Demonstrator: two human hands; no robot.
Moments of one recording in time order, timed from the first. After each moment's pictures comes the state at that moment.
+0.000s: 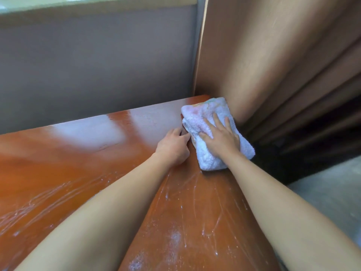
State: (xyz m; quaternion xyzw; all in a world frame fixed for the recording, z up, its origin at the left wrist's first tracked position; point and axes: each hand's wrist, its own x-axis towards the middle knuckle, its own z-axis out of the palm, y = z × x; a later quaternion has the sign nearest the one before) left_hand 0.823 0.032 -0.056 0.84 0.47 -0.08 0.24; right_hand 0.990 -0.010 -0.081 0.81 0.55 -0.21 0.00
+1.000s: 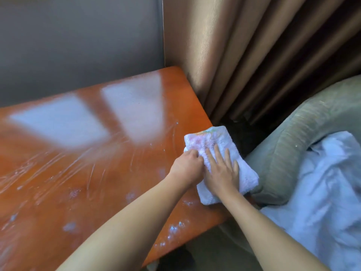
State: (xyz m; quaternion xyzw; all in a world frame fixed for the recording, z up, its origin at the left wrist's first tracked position) left_hand 0.816 -0.201 -0.038 0.92 0.32 -0.08 0.21; right_hand 0.917 -0.292 -0.085 0.86 0.49 -0.14 0.03
